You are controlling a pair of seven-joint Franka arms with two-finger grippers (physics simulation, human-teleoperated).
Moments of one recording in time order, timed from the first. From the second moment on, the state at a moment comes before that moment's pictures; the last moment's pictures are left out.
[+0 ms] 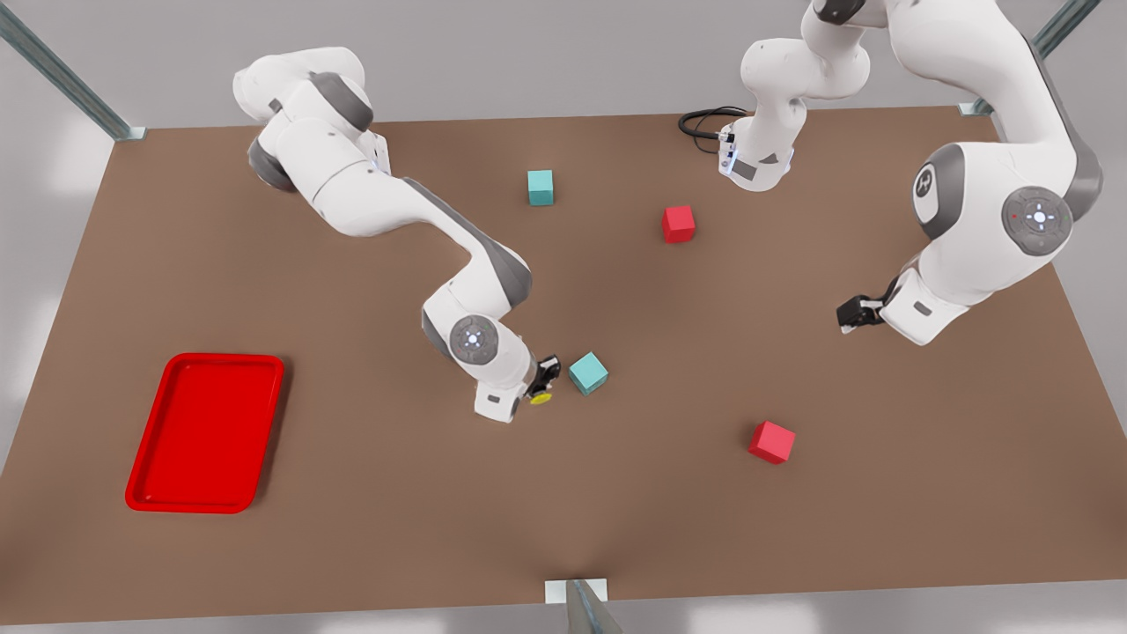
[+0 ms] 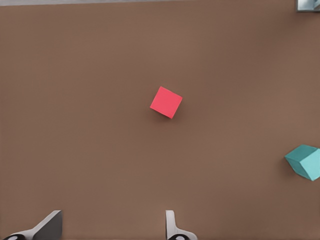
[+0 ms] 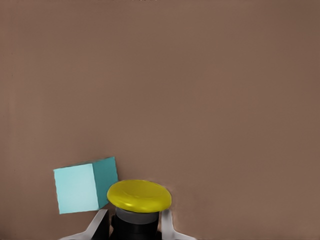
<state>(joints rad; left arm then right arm) -0.14 0.21 0.06 -1.47 0.01 1.63 -0.06 0.34 0.88 0.46 -1.11 -0.13 2.02 0.29</state>
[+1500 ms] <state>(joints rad) -0.70 0.37 0.05 -1.77 -0.09 1.86 -0.17 0.00 0.19 0.09 -1.47 -0.07 1.74 0.78</state>
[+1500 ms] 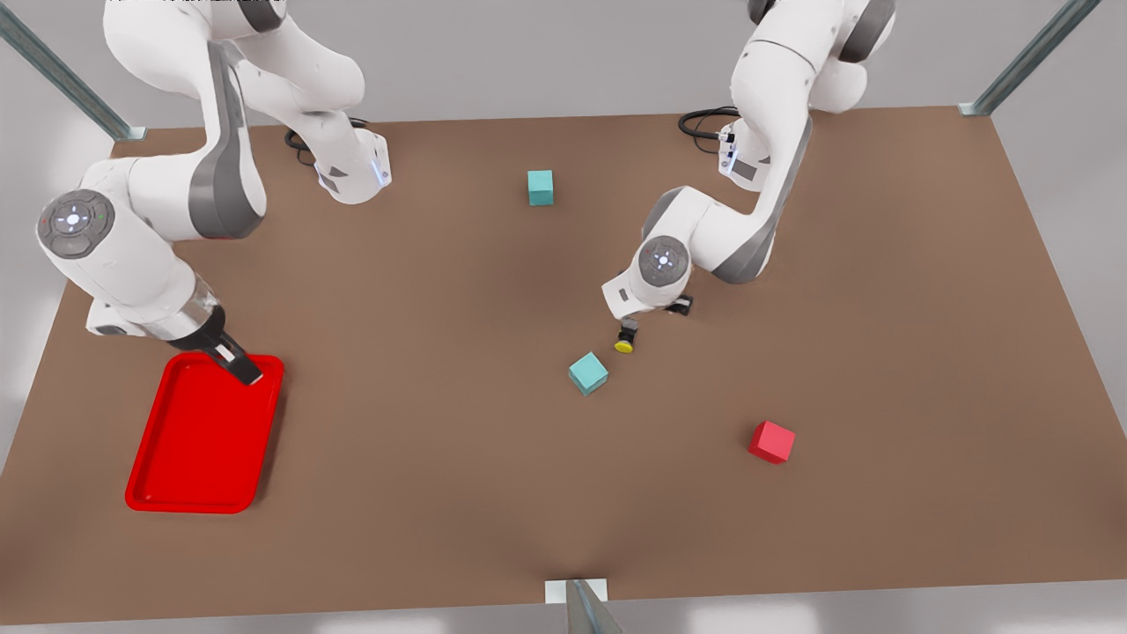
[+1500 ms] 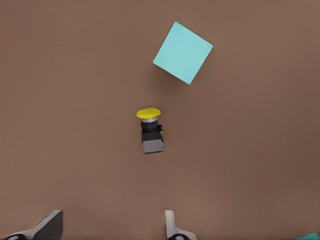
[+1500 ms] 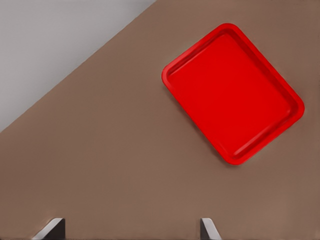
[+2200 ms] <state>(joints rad) -0.75 0.56 0.05 -1.98 -0.02 2.55 -0.36 -0.01 0.22 0.09 -1.43 -0.08 1.64 0.26</state>
